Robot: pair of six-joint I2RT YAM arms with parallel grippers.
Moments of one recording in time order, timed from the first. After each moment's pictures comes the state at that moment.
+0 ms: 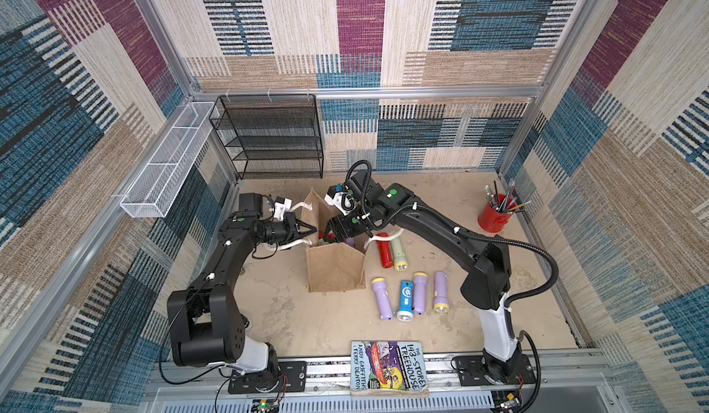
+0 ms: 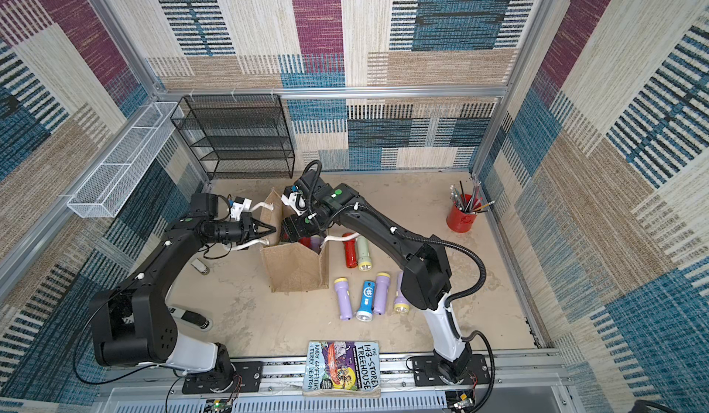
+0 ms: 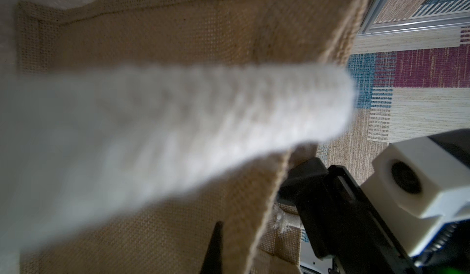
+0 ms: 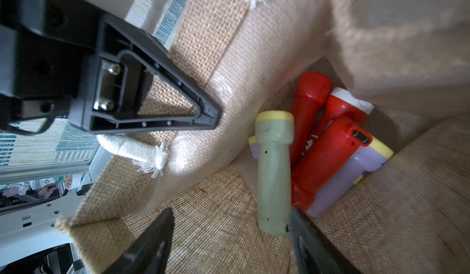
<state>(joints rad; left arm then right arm) 0.08 1.49 1.11 -0.67 1.01 -0.47 0.80 2.05 2.06 -0.93 -0.43 0.28</state>
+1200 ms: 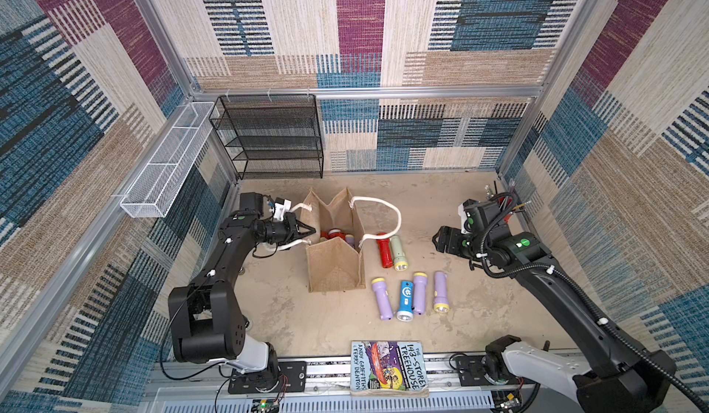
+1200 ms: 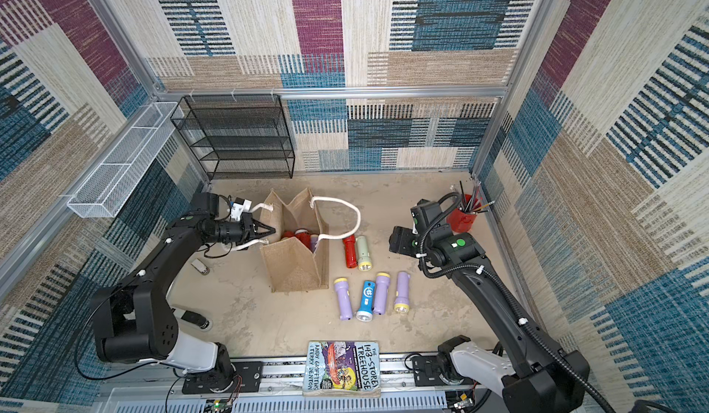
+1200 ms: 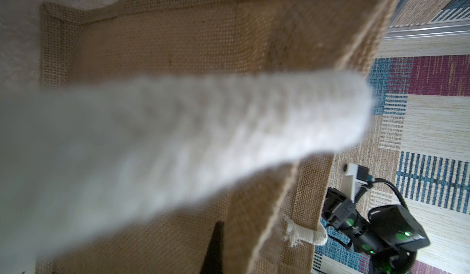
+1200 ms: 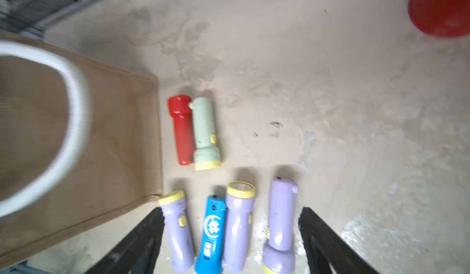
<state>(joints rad) 0.08 1.51 1.13 -0.70 0.98 -0.46 0.37 1.10 1.02 -0.92 0.01 0.56</state>
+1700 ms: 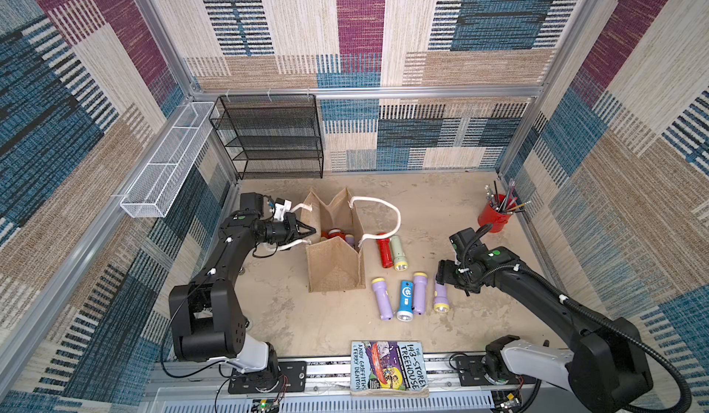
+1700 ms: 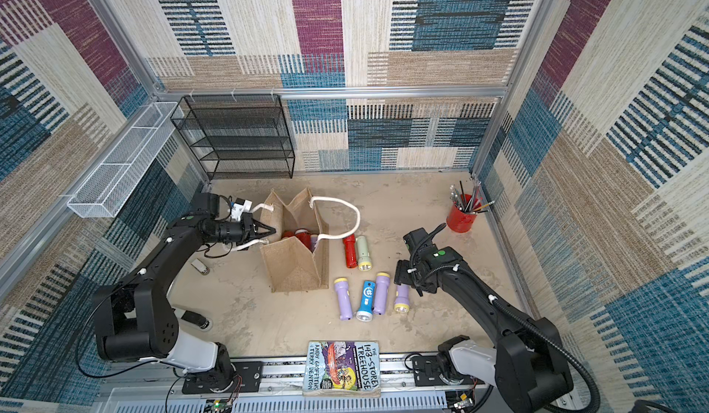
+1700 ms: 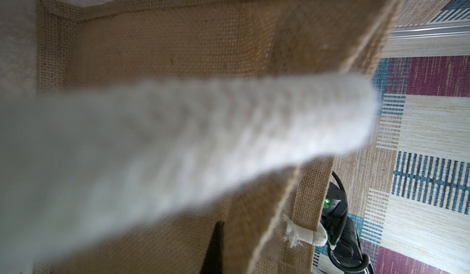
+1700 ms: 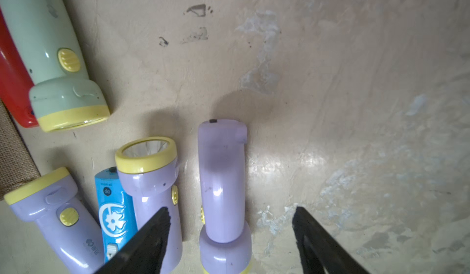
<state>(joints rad) 0.08 1.52 1.13 -0.70 0.99 -0.46 0.36 1.21 0.77 -0.81 -0.03 0.58</state>
